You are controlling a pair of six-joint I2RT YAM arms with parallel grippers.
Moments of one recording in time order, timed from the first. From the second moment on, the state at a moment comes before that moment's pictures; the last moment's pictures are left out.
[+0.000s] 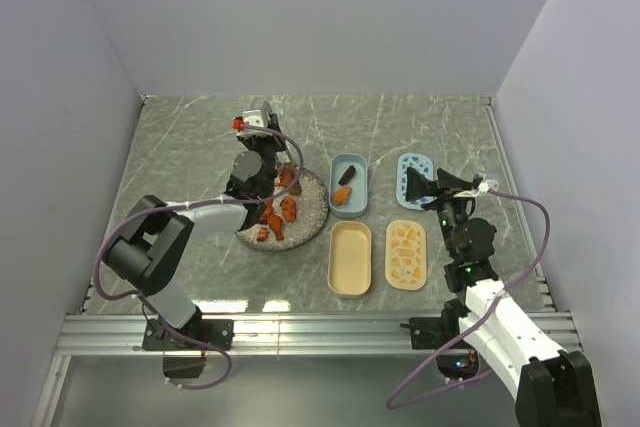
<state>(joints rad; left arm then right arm) -0.59 1.64 0.80 1.13 -0.59 -0.07 0.21 0.72 0.17 0.78 0.06 0.41</state>
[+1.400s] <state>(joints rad) -0.87 1.58 0.95 0.98 -0.49 0.06 0.21 0.71 0.17 0.78 0.06 0.41</state>
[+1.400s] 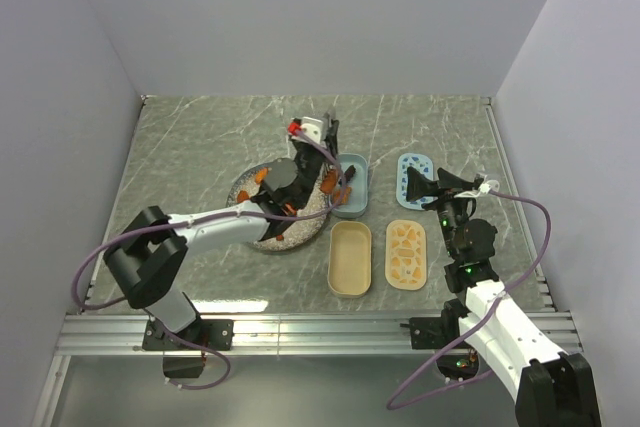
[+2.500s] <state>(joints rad) -0.90 1.82 1.19 0.90 -0.40 0.02 0.21 0.71 0.17 0.78 0.06 0.41</state>
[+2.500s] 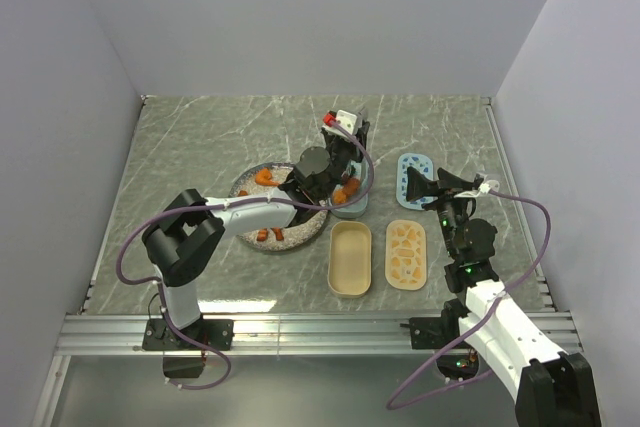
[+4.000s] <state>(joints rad) -0.82 1.46 0.66 1.24 -0.70 0.21 0.21 0.73 0.17 0.78 0.06 0.41</state>
